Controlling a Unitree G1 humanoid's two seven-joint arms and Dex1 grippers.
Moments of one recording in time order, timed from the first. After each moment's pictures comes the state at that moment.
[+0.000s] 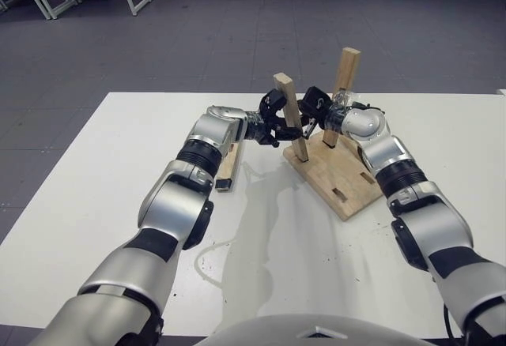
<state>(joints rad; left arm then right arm) -1.04 0.20 -0.27 1.02 -0.21 0.42 -0.91 -0.88 -0.25 0.26 0.79 -0.14 -0.11 0.59</state>
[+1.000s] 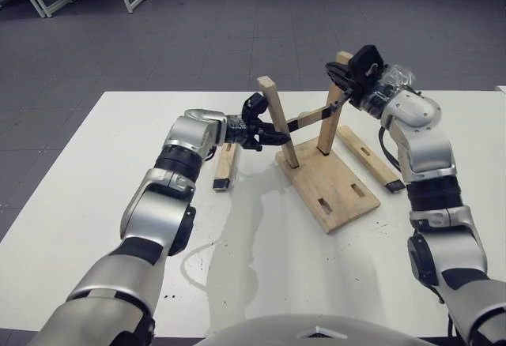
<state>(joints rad) -0.89 0.34 -0.20 0.73 -0.23 0.57 -1.03 -0.69 -0.34 0.04 0.19 0.01 0.24 0.59</state>
